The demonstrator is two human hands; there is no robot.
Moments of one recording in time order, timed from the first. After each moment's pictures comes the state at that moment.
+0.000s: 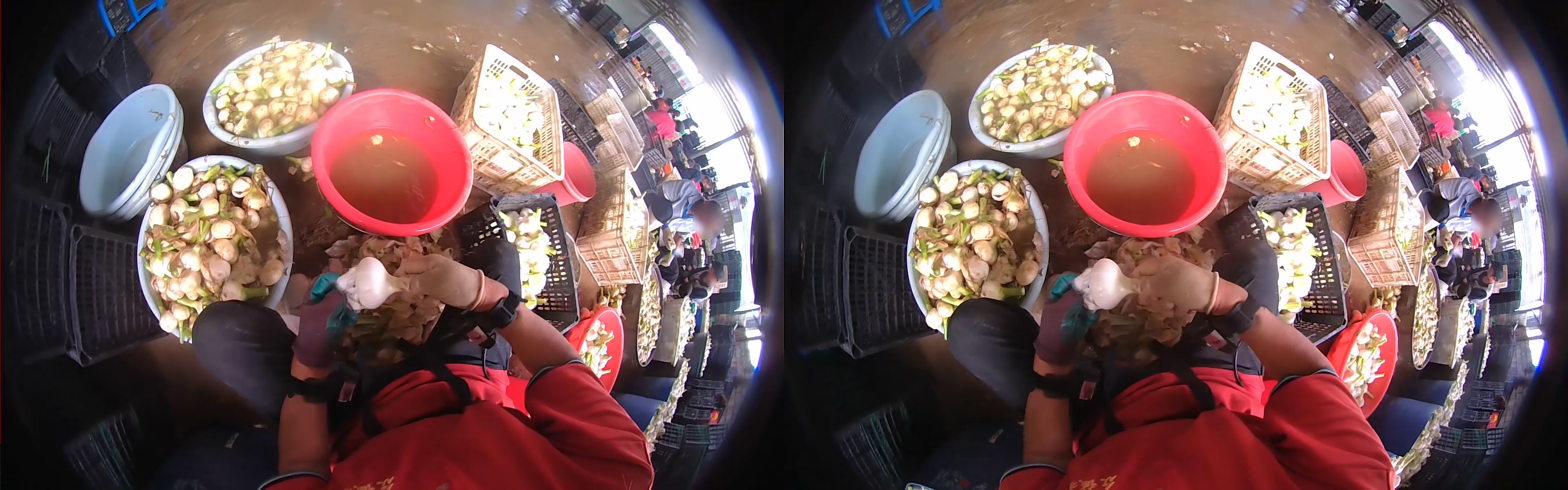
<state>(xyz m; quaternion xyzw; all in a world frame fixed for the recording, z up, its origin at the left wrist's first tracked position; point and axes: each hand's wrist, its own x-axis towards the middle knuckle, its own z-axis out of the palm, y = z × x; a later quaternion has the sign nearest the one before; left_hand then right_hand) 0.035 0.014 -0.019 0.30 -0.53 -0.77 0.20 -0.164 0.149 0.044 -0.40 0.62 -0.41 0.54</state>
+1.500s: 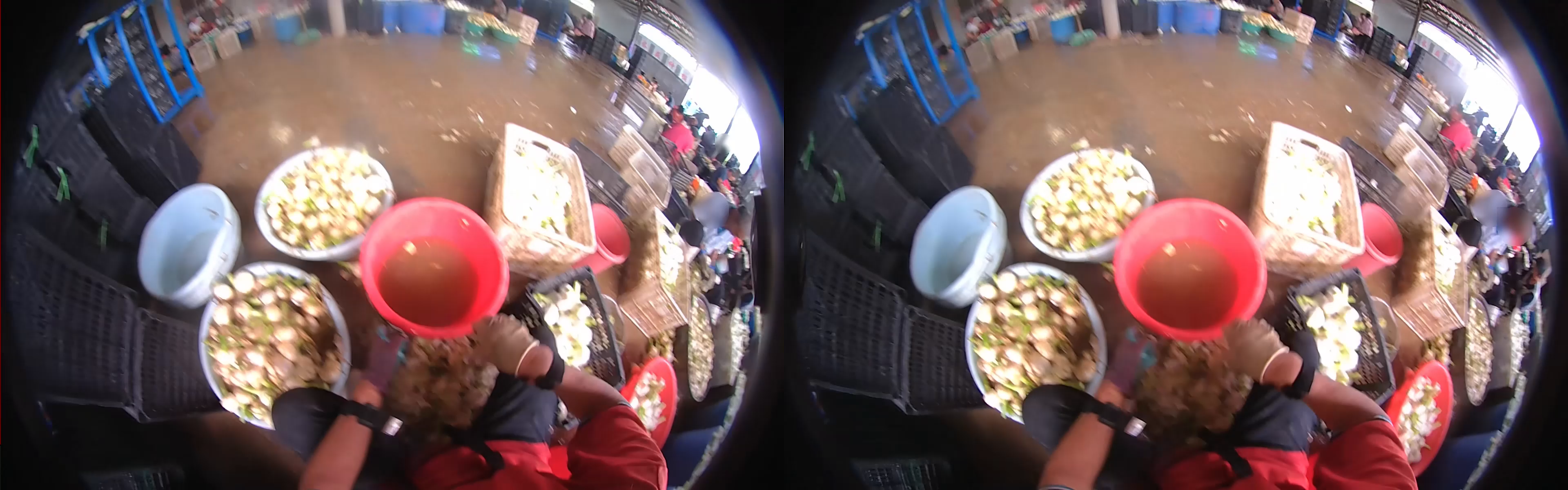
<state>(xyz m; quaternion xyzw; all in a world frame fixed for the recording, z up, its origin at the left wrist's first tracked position) -0.060 -0.050 -0.080 0.33 -0.48 -0.81 0.07 -0.215 0.138 0.079 -0.42 0.86 0.06 0.28</state>
